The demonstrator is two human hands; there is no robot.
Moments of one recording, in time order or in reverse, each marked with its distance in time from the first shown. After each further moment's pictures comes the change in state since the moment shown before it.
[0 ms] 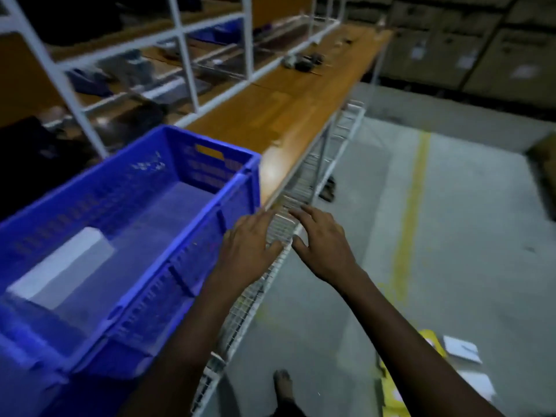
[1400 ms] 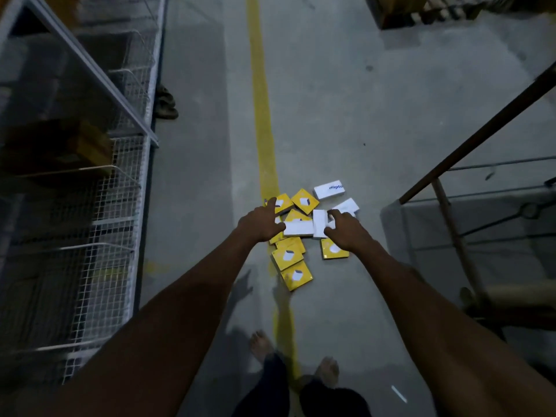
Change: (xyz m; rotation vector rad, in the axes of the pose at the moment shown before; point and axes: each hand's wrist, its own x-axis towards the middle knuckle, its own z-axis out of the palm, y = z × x) left_hand -0.088 0.393 0.509 0.161 -0.873 0.234; right_hand -0.477 0.525 -0.020 0.243 -0.281 1.008
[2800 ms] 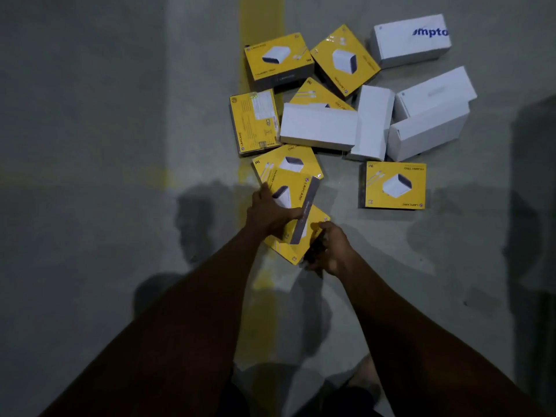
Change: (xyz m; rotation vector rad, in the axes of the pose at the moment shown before) left_hand 0.373 -0.224 0.550 -0.588 -0.113 -0.484; right_hand 0.332 0.285 0.528 1.273 -0.384 0.958
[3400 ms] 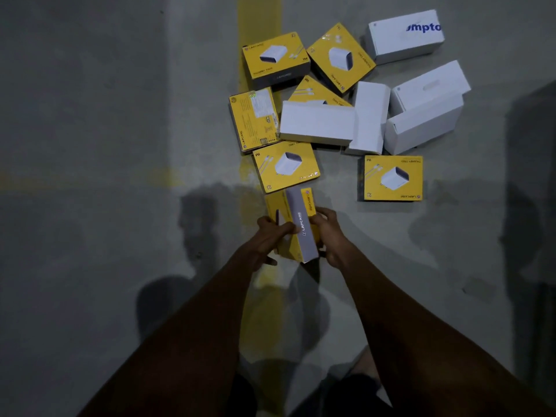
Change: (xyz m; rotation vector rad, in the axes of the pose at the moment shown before) left_hand -0.051 -0.033 0.005 -0.482 -0.297 -0.283; right_hand -0.014 0.000 0.014 -0.317 0.067 -0.359
